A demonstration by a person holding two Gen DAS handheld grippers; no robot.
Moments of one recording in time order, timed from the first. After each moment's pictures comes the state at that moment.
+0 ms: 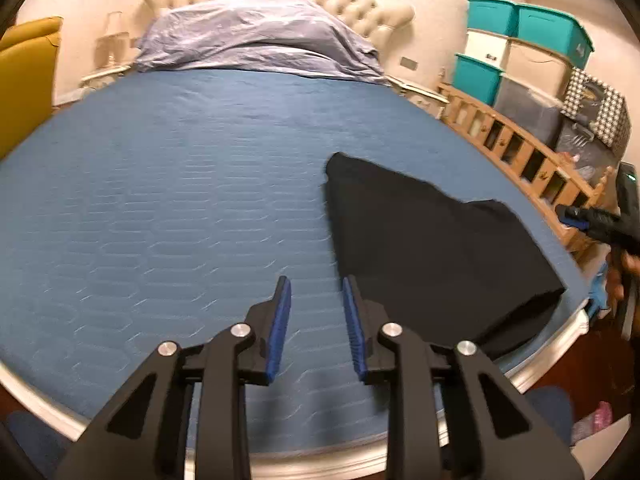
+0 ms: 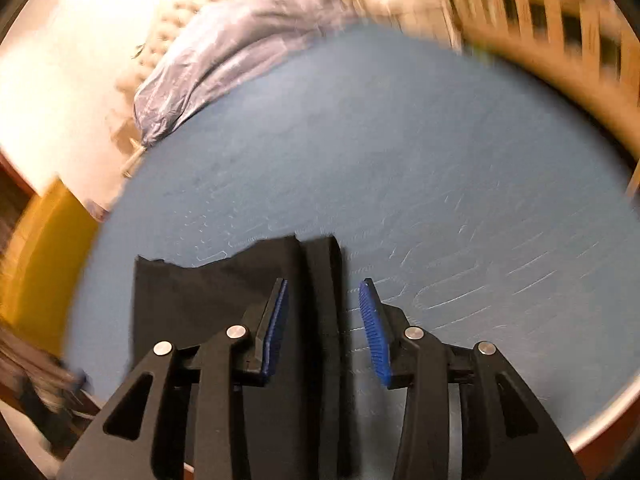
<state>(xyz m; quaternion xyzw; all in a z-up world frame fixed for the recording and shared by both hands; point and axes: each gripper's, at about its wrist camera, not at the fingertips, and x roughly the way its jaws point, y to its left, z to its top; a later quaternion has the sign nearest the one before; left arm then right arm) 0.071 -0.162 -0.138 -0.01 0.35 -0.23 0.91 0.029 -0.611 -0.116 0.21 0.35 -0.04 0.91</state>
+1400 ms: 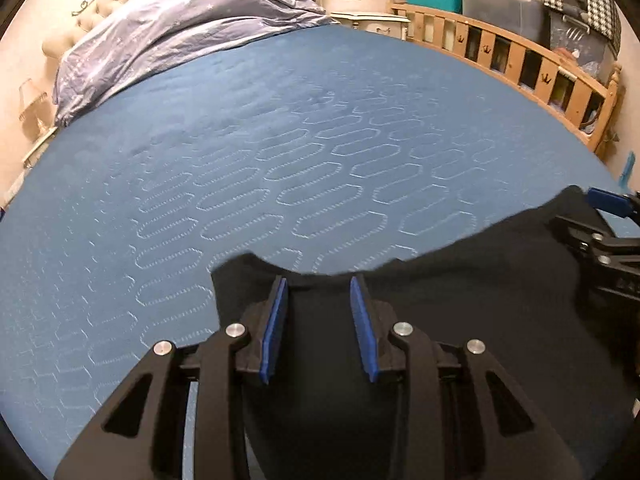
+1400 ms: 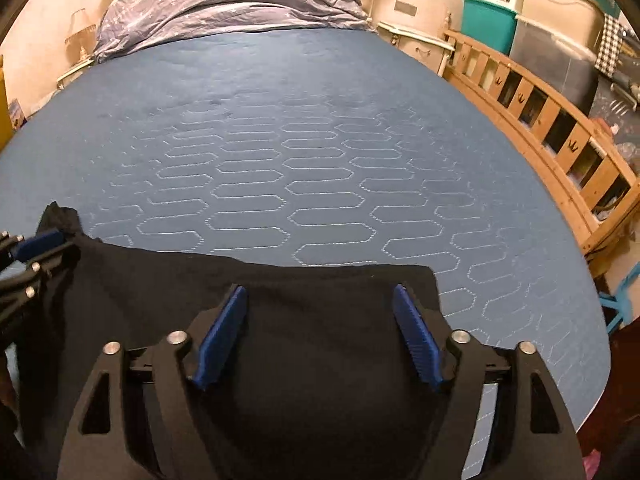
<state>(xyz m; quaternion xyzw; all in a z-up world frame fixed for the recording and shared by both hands) 0.254 -0.324 -0.192 0.16 0.39 -0.25 0.87 0.153 -0.504 -0.176 0.03 0.42 -0.18 0.89</state>
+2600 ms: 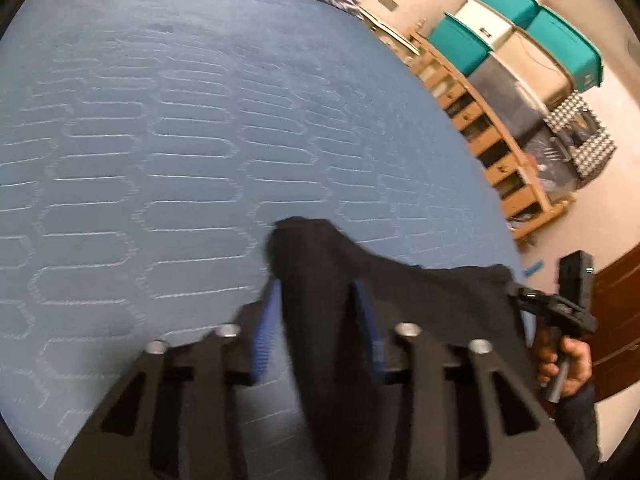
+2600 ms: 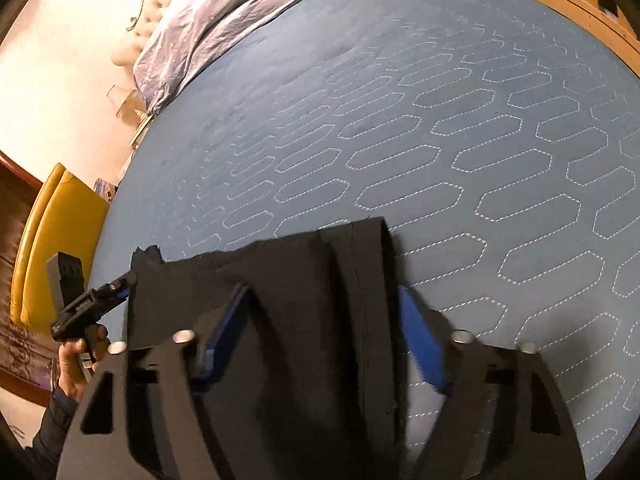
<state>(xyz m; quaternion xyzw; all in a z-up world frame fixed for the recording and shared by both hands) 0.310 -0.232 -0.207 -0.11 0.51 -0.35 0.78 0.134 -0.625 -0.200 0.30 0.44 0.02 0.84</state>
